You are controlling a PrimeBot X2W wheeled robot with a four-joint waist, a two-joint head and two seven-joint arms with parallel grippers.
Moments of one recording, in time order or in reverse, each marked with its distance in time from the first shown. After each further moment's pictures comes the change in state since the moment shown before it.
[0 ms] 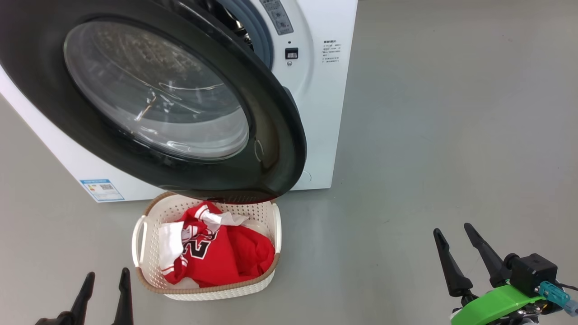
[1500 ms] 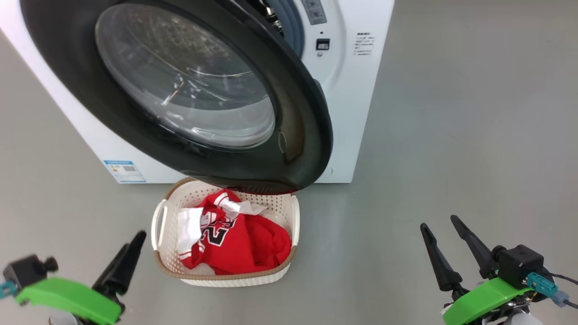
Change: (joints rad) left arm -0.185 0.273 -0.316 -0.035 -1.067 0.007 0.387; right arm -0.038 -0.020 0.061 0.005 -0.008 0.000 0.000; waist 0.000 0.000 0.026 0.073
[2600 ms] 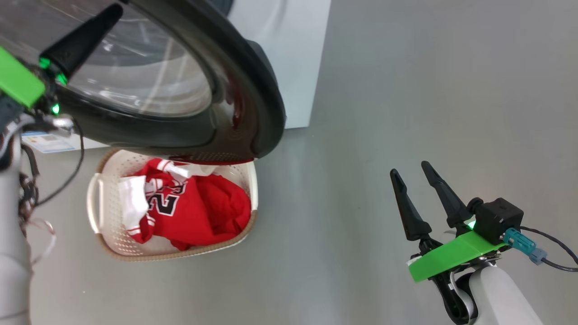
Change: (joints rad) left arm -0.765 -0.105 0.201 0.136 -0.043 0.000 0.615; right arm -0.173 0.115 0.014 -0.014 -0.004 0.000 0.000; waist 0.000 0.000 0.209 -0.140
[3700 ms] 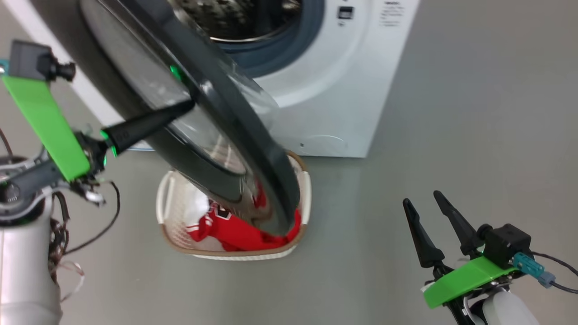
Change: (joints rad) left arm 0.216 -0.060 0.044 -0.241 -0.022 0.001 0.358; right arm 0.098 -0.056 0.000 -0.001 0.007 0.000 0.000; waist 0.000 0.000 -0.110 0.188
